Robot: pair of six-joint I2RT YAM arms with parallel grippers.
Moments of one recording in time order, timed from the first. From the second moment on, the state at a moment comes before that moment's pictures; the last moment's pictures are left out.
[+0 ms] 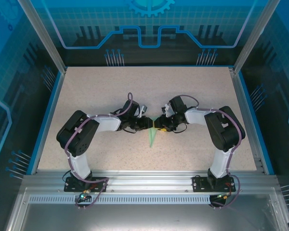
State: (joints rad) left arm -0.53 1.83 0.91 0.06 0.53 -0.72; right arm 0.43 1.86 0.97 -0.24 -0.65 0.56
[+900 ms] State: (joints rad) left arm -0.53 1.85 0.91 0.03 0.49 -0.72; right arm 0.43 1.87 0.97 -0.25 -0.65 0.56
